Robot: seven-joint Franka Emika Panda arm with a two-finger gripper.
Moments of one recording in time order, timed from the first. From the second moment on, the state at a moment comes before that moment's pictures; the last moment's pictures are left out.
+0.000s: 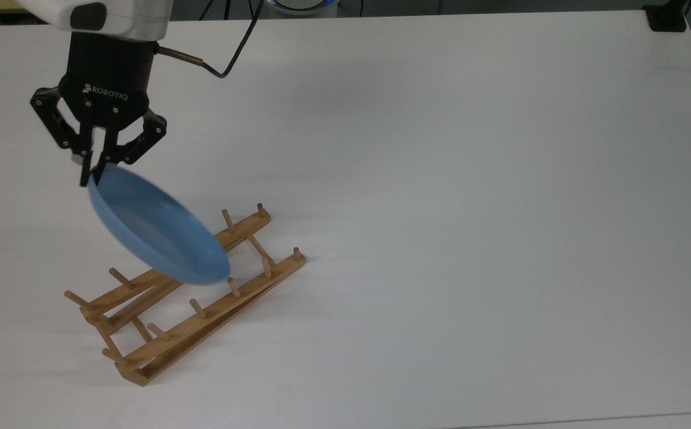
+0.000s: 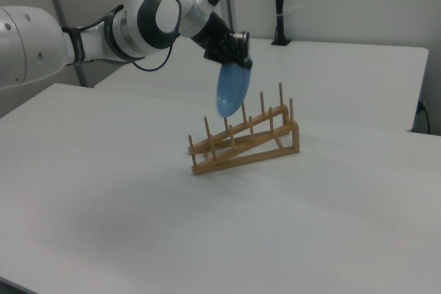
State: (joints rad) arm -0.20 0.28 0.05 -1.53 -0.40 2.41 -0.06
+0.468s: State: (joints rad) arm -0.20 0.27 0.05 -1.54 -0.04 1.95 -0.46
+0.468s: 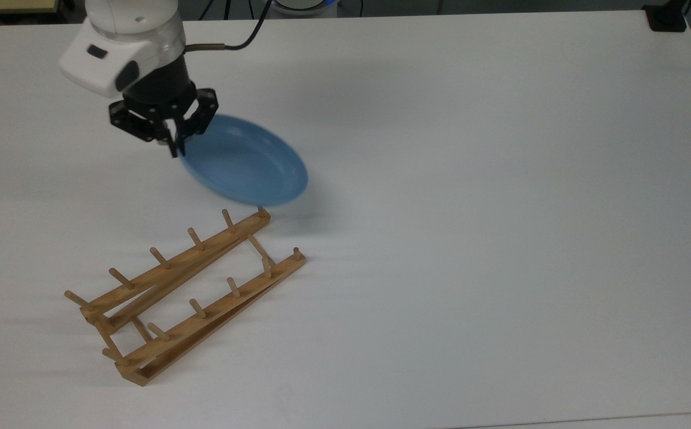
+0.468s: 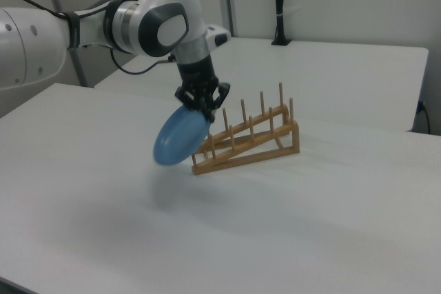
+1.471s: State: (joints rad) arm -0.19 0.31 0.06 -1.84 0.04 1.68 -1.14
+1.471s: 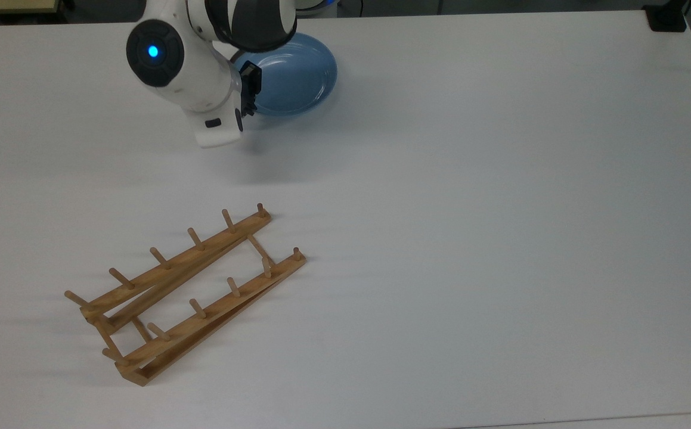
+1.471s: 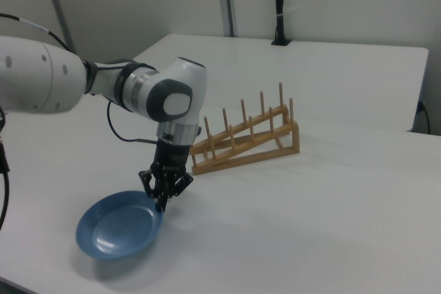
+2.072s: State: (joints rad) arm -0.20 0.41 0.05 -1.79 0.04 1.66 -1.04
